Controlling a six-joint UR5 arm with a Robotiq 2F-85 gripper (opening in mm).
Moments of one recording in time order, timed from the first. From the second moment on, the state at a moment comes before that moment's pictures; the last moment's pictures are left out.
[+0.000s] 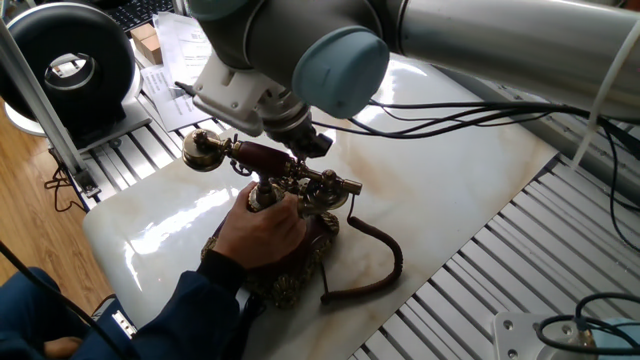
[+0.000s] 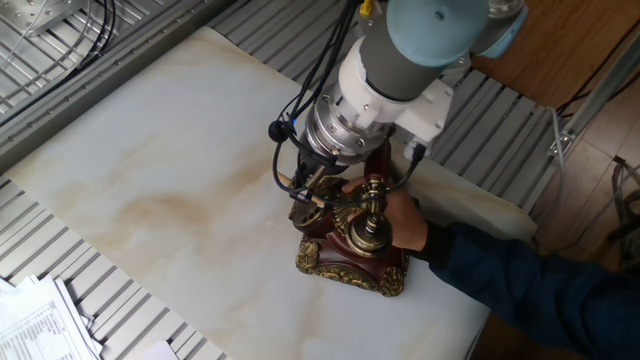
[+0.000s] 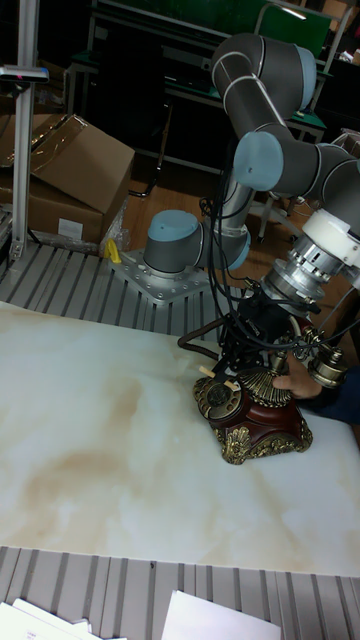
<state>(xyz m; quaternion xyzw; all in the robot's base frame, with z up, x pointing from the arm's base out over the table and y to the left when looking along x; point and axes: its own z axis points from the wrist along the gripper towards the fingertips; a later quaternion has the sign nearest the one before) 0.518 0.095 0.129 0.79 -0.58 0.16 0.10</state>
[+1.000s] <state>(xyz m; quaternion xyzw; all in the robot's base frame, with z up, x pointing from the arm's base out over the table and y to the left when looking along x) 0.514 0.099 0.129 0.76 -0.61 0.17 0.12</state>
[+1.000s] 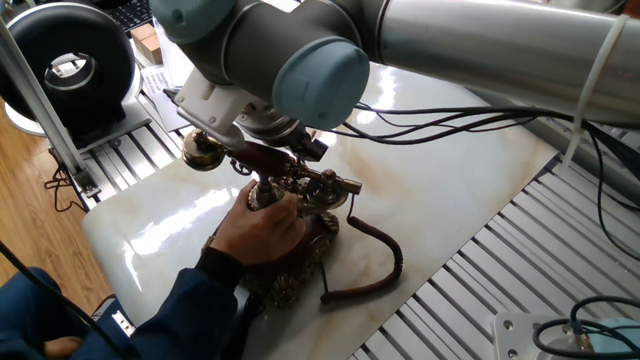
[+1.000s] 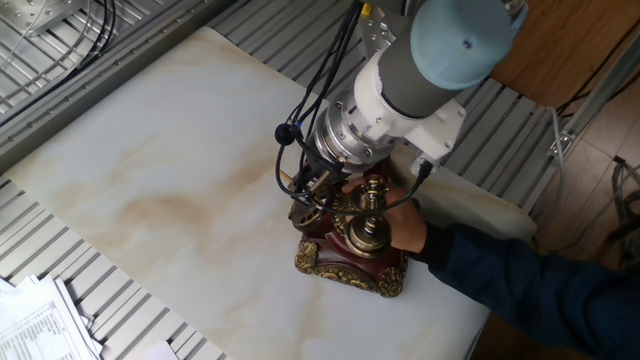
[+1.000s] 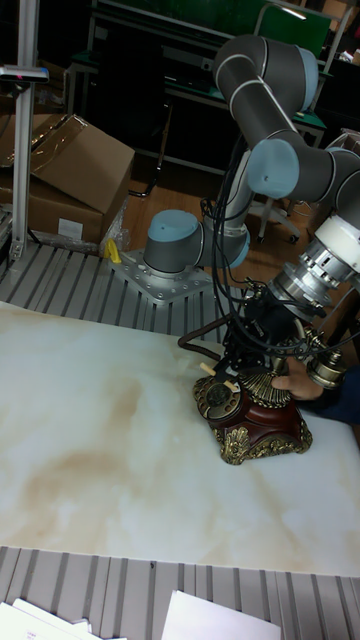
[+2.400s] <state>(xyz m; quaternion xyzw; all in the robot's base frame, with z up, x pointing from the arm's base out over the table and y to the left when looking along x) 0.518 0.098 0.126 0.75 -0.63 0.15 0.11</state>
